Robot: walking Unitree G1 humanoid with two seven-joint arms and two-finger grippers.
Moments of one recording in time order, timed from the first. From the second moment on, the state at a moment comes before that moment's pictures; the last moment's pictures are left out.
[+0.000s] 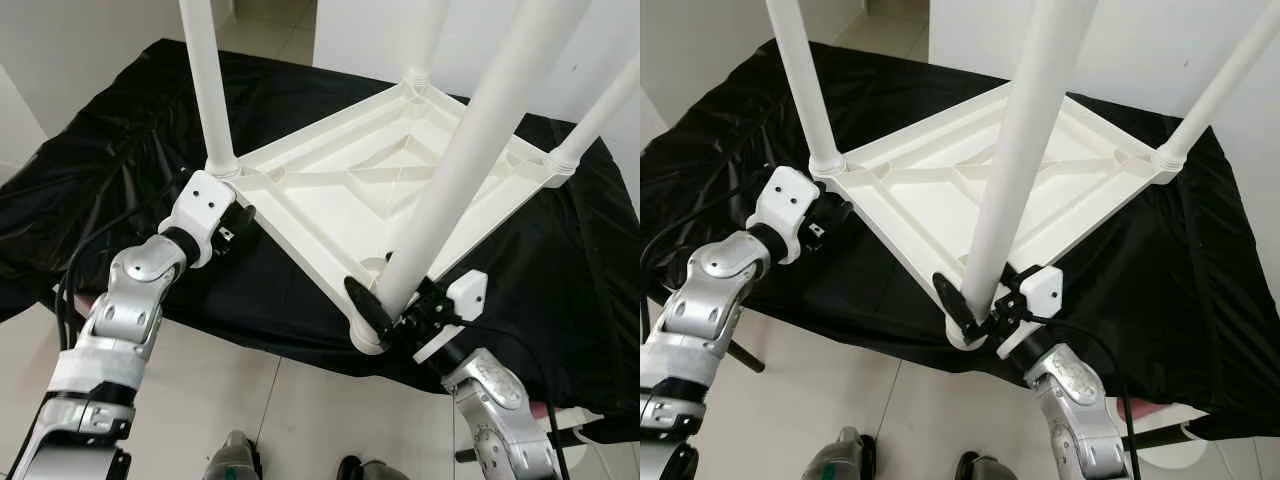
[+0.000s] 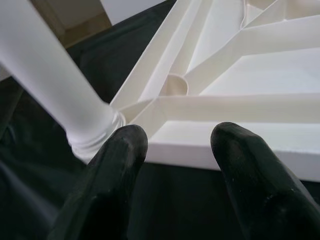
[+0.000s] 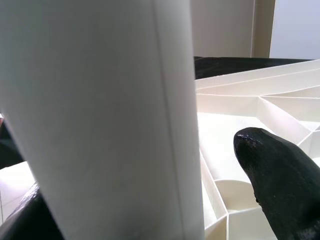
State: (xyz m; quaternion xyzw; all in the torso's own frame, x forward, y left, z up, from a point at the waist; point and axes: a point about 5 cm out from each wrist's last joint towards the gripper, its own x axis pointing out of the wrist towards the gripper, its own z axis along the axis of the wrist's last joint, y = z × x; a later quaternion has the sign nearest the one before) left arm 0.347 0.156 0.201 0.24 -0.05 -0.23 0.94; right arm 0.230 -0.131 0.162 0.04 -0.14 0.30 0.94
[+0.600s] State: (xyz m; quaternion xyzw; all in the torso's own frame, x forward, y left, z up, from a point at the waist) left arm 0.365 0.142 0.195 0.26 -0.05 -0.28 0.92; right arm 0.196 -0.140 0.150 -0.02 -0.08 0.36 0.93
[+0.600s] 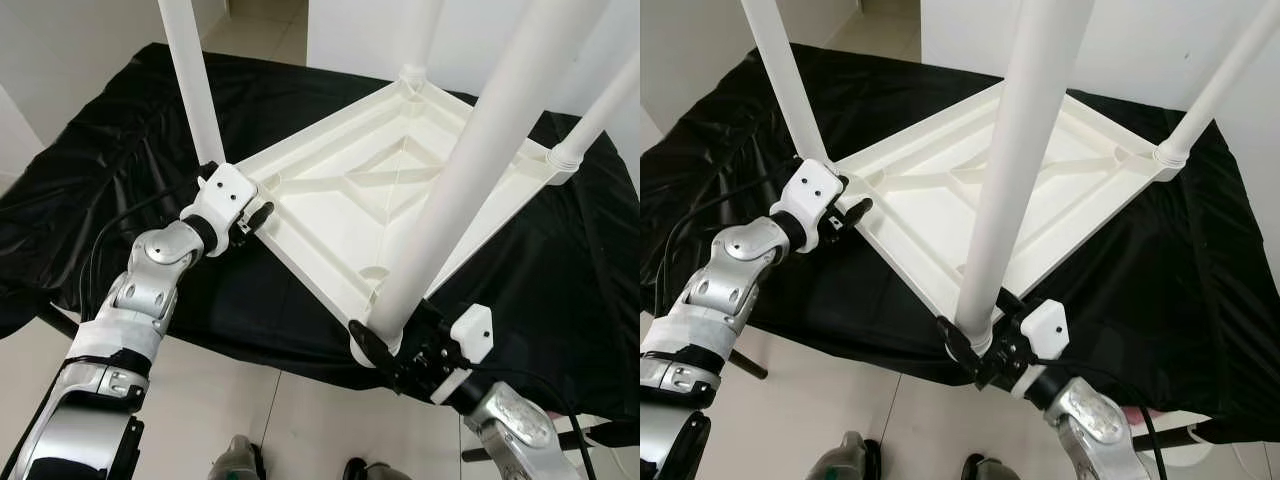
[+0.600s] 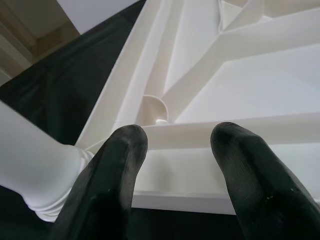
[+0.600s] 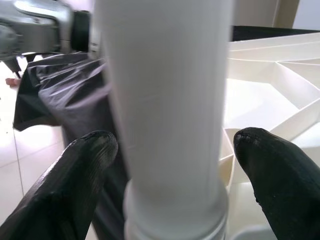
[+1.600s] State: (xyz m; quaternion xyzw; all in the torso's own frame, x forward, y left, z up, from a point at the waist) left arm 0.381 0.102 0.179 0.31 -0.02 -0.35 0.88; right arm 0.173 -0.198 0.134 -0.06 -0.03 0.36 0.93
